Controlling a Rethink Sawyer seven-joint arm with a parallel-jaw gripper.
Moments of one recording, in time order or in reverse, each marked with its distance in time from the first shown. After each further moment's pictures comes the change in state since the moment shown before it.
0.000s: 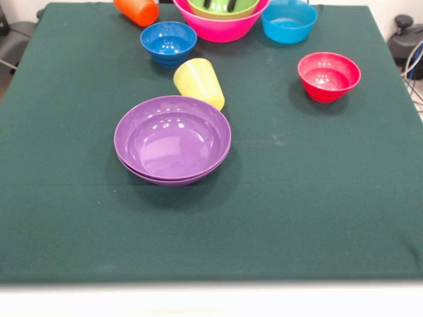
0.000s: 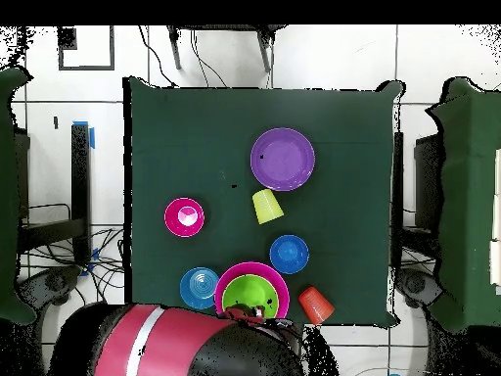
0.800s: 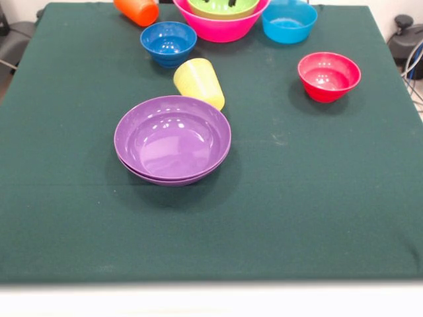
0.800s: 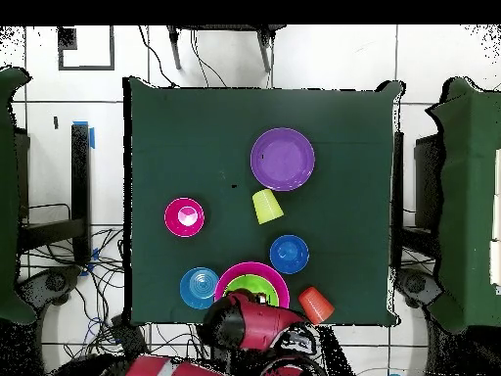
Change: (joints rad) arm -0.057 -0.207 0.041 0.001 0.034 0.170 0.000
